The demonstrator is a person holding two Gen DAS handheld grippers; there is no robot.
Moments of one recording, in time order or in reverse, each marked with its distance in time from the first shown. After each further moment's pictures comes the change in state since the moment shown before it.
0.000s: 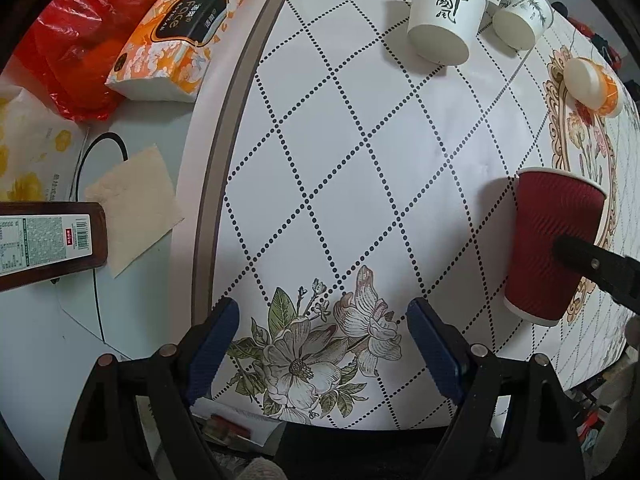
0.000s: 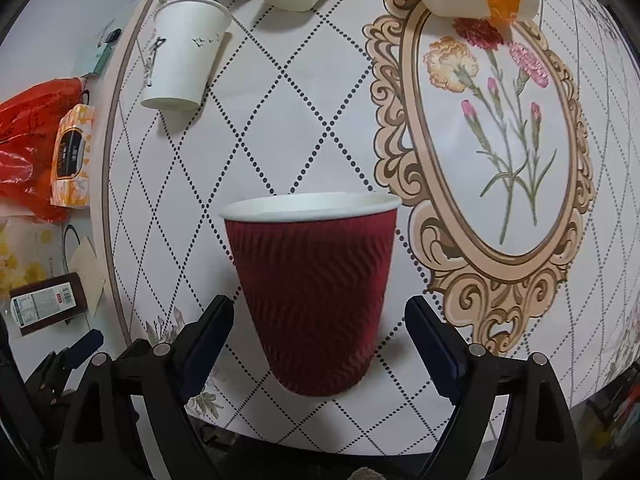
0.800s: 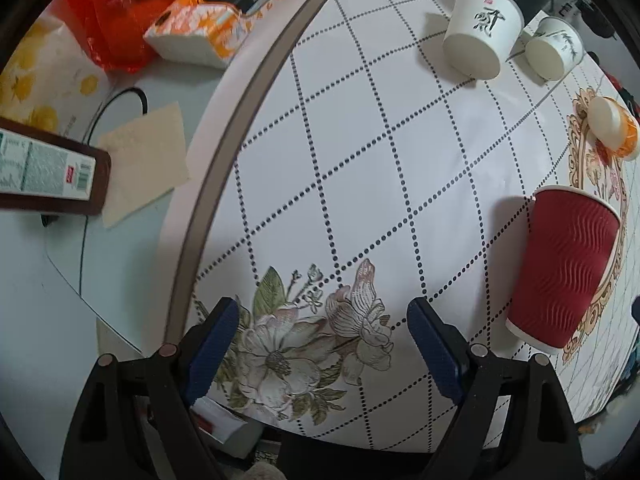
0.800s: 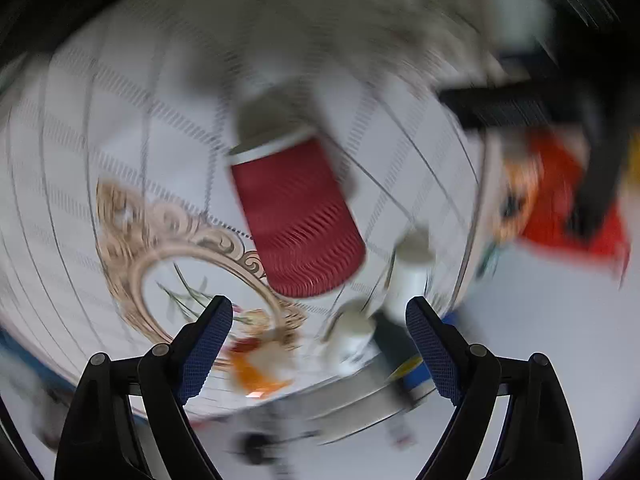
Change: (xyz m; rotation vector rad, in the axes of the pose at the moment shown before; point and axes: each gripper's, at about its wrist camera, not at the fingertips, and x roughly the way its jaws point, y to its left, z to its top) left arm 0.009 0.016 -0.036 -0.198 -0.045 0.062; right arm -0.005 0.018 -0.148 -2.744 -0.106 -1.146
